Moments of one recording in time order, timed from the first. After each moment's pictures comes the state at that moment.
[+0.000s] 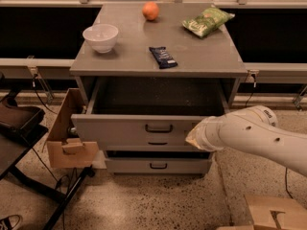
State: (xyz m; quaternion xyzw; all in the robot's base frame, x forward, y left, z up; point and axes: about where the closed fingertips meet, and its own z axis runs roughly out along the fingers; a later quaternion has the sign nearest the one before) arm 0.557 -0.140 0.658 -0.52 0.79 -0.02 0.31
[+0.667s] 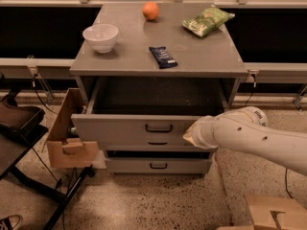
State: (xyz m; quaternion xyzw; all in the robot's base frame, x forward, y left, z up) arm 0.581 -0.140 0.639 -0.52 0.79 -0.03 0.32
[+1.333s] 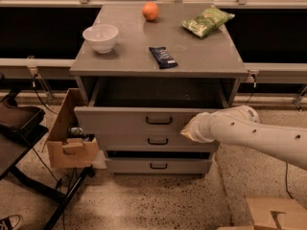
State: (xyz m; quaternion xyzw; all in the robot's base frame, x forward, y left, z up) arm 0.628 -0.142 0.615 -0.51 0.79 -0.03 0.34
